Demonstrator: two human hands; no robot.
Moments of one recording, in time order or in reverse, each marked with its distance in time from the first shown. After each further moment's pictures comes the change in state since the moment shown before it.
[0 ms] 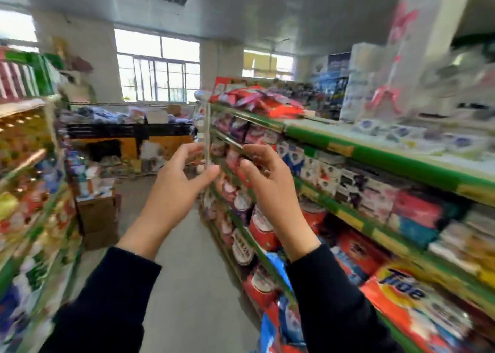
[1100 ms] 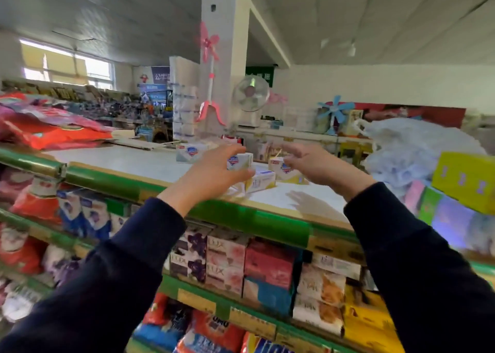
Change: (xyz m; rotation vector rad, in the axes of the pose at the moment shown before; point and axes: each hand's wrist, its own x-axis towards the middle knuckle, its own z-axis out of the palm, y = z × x) left_hand 0.221 0.139 0.480 -0.073 -0.799 0.525; right_hand 0.173 0.101 -0.448 -1.055 0.164 0.606
